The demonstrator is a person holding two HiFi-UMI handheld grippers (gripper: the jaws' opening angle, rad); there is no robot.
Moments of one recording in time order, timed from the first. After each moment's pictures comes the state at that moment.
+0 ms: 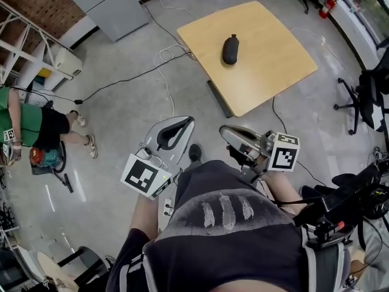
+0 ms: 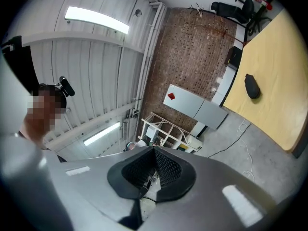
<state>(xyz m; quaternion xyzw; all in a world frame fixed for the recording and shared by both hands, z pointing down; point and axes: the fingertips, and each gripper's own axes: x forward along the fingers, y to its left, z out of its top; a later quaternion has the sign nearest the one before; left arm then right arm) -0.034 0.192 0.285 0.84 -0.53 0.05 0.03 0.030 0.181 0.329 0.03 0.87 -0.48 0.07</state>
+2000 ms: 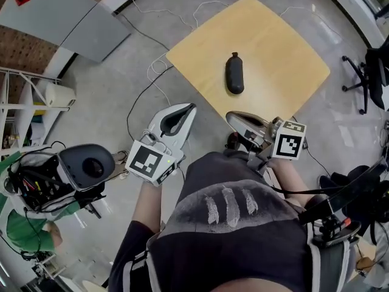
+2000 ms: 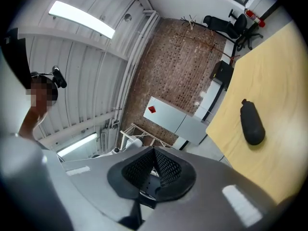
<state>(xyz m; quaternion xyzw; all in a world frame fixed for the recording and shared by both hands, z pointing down) -0.125 -0.047 0.324 0.88 -0.46 0.11 0.07 -0.050 -0.044 0.371 -0.09 0.86 -0.49 0.07</state>
